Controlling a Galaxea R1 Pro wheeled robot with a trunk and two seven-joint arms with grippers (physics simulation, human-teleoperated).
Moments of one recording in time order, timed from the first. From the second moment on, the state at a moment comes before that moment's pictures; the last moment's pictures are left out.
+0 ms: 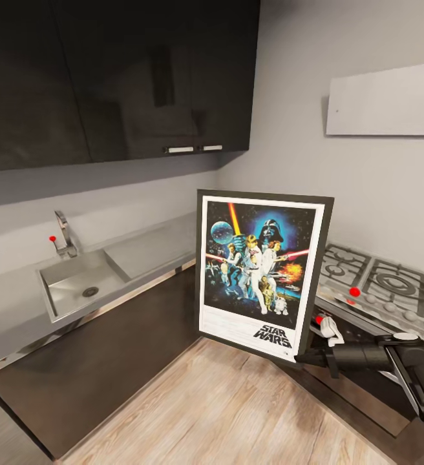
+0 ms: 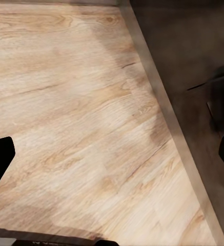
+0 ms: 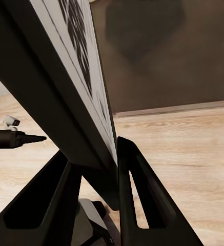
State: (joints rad) left arm -0.13 0.34 -1.22 -0.46 1.87 -0.46 -0.58; right arm -0.47 -0.37 -0.11 -1.19 0.11 0.59 1.51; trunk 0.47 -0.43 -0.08
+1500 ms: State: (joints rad) left arm -0.13 0.34 -1.22 -0.47 1.87 -0.46 -0.58; right arm -0.47 -0.37 -0.11 -1.19 0.11 0.59 1.50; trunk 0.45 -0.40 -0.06
